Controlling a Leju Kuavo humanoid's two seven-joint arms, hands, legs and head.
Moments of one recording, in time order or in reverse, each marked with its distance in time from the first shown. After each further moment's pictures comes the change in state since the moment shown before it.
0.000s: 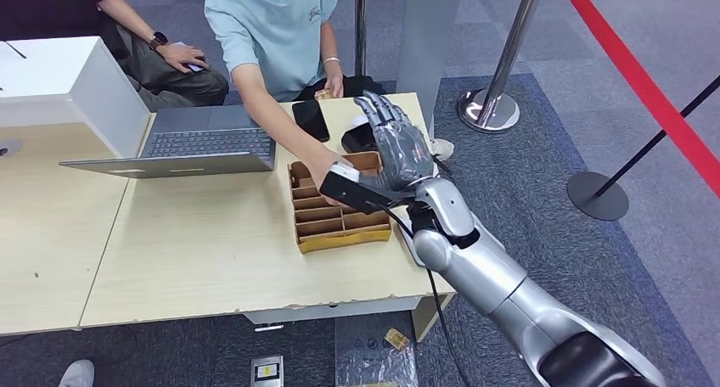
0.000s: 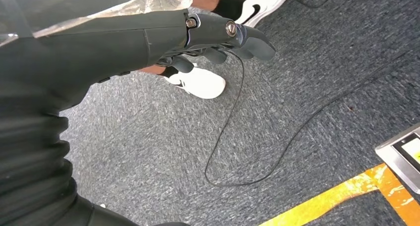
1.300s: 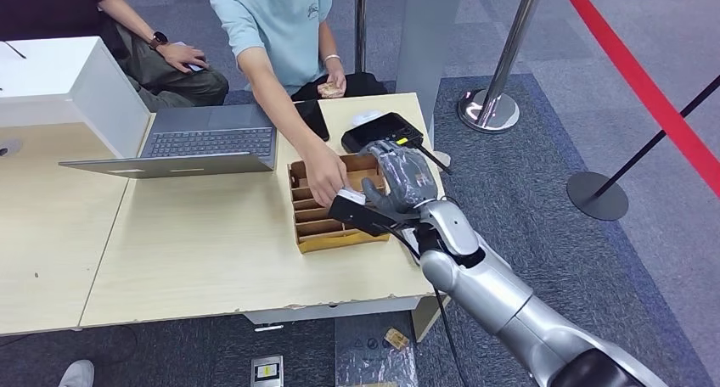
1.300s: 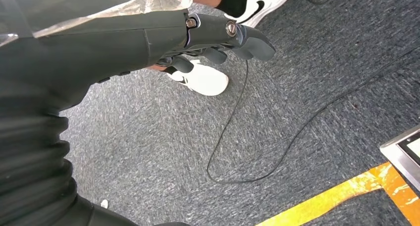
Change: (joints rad) left arm 0.008 0.000 0.001 0.000 0.014 0.003 -0.005; right arm 0.077 -0.043 0.020 -0.012 -0.010 0.031 0.019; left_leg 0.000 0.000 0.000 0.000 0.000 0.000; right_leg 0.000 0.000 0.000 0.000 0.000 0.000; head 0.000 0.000
